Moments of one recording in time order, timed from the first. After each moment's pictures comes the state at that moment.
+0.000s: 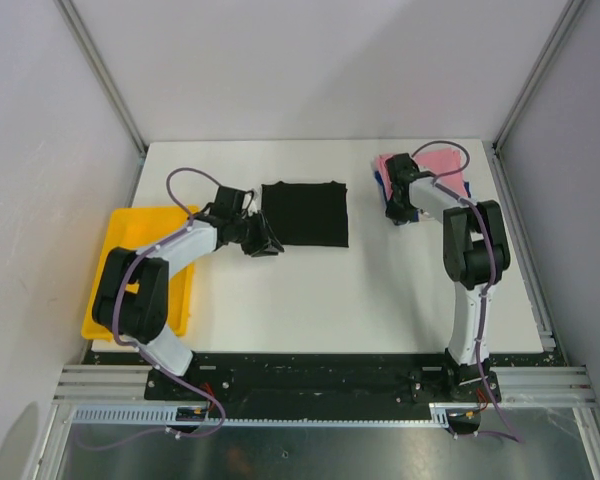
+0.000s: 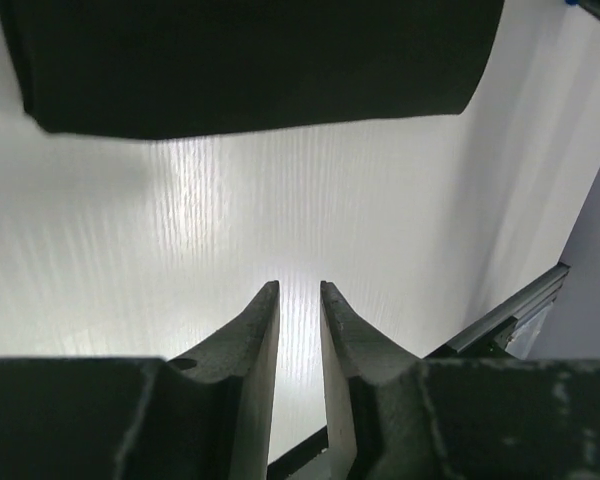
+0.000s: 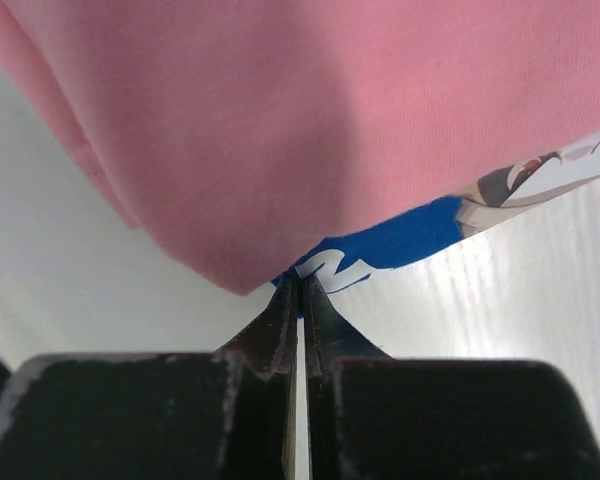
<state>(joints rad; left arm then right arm) -0.31 1.65 1.02 -0.32 0.45 -0.64 0.23 2.12 1.58 -0.58 0.28 0.55</state>
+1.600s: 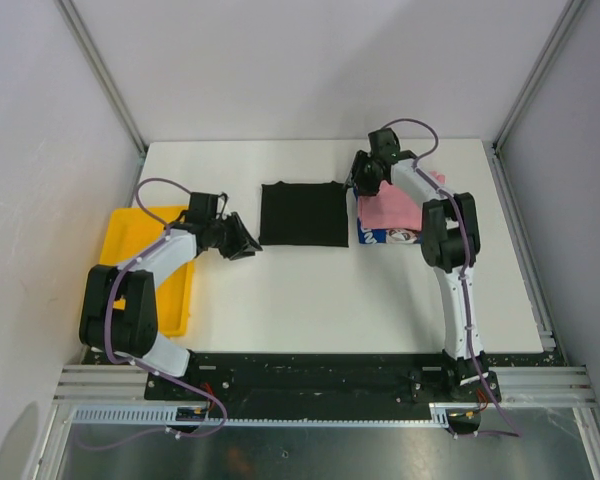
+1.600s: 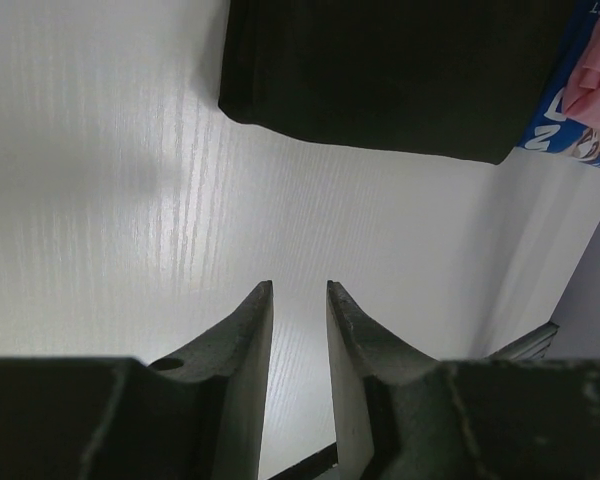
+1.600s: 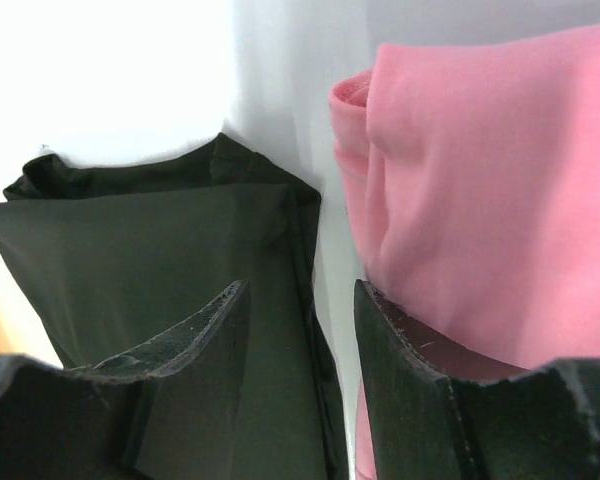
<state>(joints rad) -0.17 1.52 0.89 -0.32 0.40 -0.65 0.28 2.37 2.01 -0.52 -0.19 0.60</state>
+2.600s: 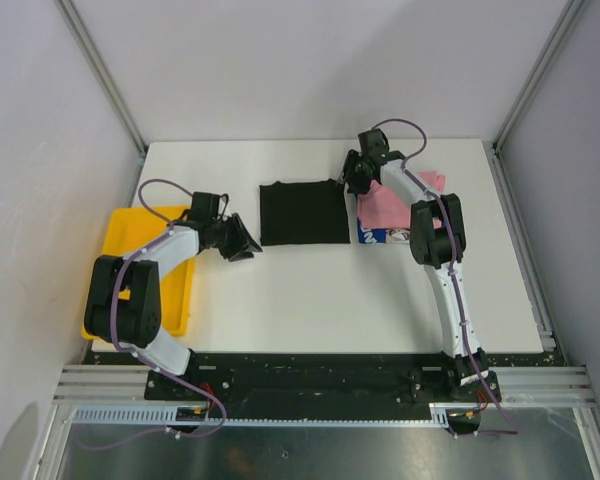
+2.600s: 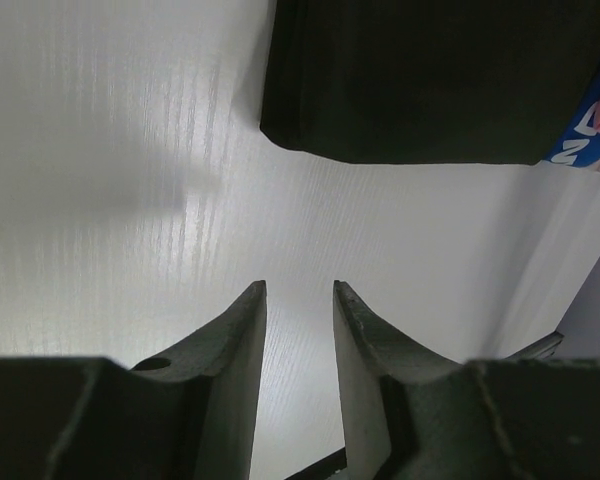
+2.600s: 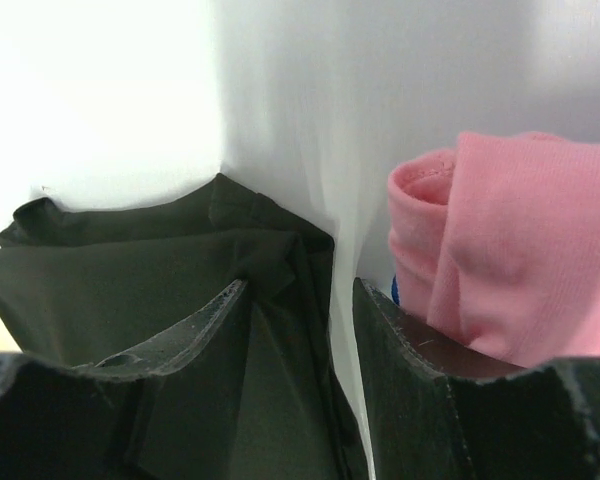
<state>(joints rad) -0.15 1.58 0.91 -0.33 0.39 -0.65 0.31 2.53 2.19 -0.53 -0.17 0.62</state>
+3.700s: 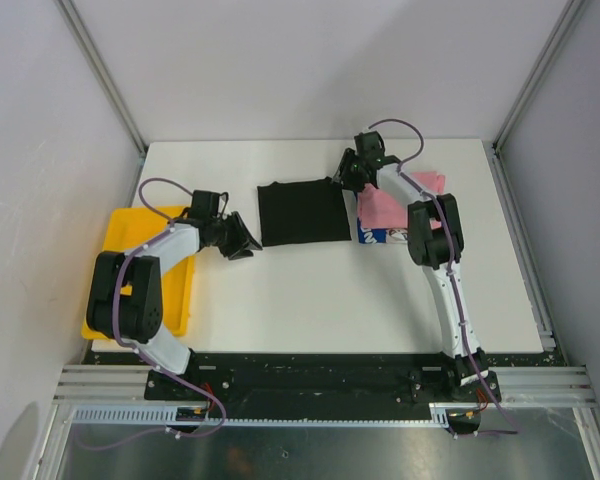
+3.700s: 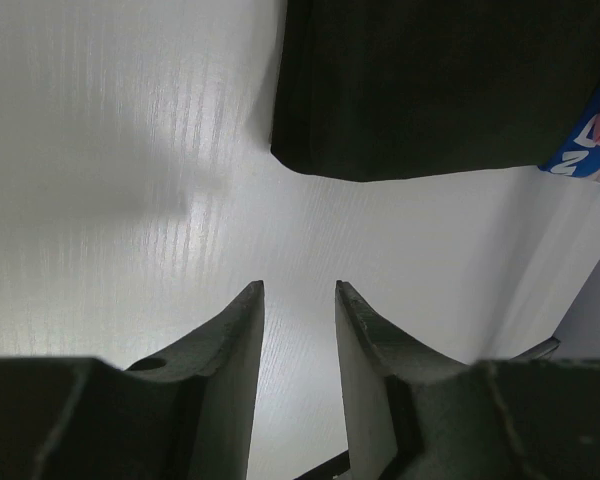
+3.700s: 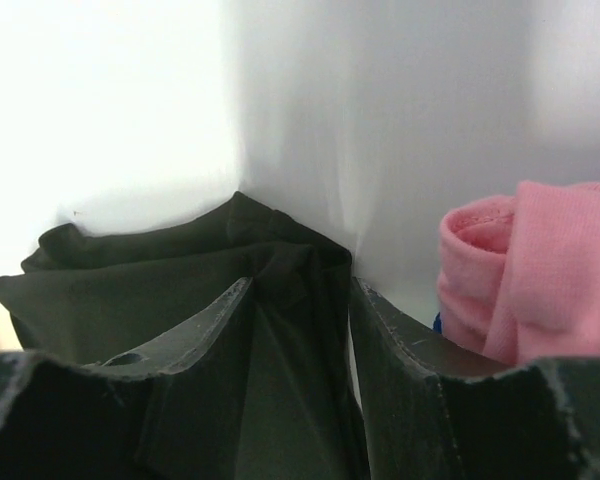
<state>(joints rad) -0.15 1.61 0.93 -0.32 0.39 -0.65 0.32 2.53 2.15 -0.39 -0.16 0.64</state>
